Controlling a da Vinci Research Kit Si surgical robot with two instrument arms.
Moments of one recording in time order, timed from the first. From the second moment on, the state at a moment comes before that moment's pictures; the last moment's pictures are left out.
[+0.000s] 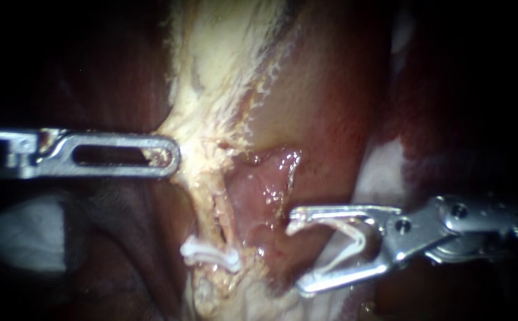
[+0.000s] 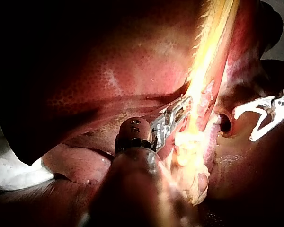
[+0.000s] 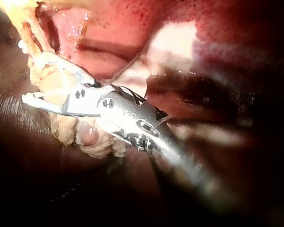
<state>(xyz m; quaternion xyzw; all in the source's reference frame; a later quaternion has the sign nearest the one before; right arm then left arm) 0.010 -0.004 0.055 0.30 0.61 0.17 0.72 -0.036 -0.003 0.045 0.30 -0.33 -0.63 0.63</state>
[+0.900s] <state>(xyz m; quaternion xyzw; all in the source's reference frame) 0.017 -0.005 0.062 0.32 0.58 0.19 0.73 -0.037 -0.003 0.044 0.30 -0.33 -0.63 0.63</state>
